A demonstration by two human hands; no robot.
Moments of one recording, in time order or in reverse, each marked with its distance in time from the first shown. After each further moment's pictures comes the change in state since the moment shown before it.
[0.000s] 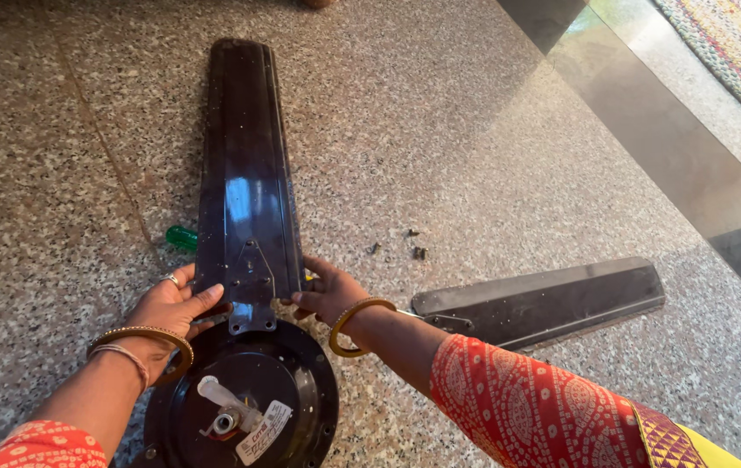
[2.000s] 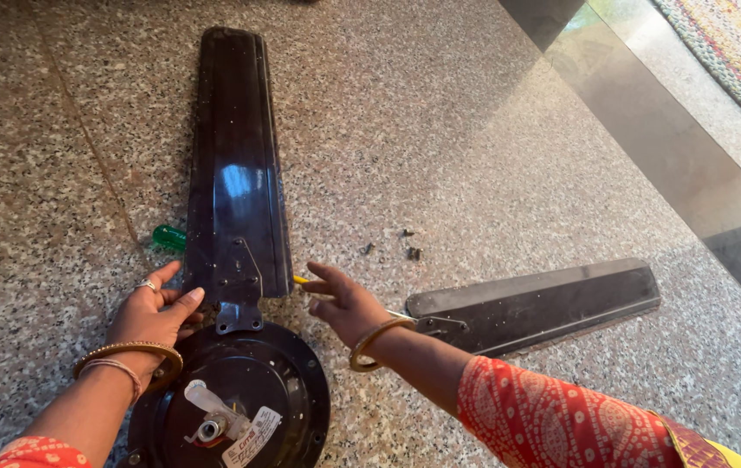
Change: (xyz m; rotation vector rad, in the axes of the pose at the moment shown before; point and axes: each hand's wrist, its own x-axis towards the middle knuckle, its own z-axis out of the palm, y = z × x) left_hand 0.006 -0.017 0.001 0.125 0.174 0.098; right_hand -0.034 0.005 -0.018 -0.063 0.018 -0.129
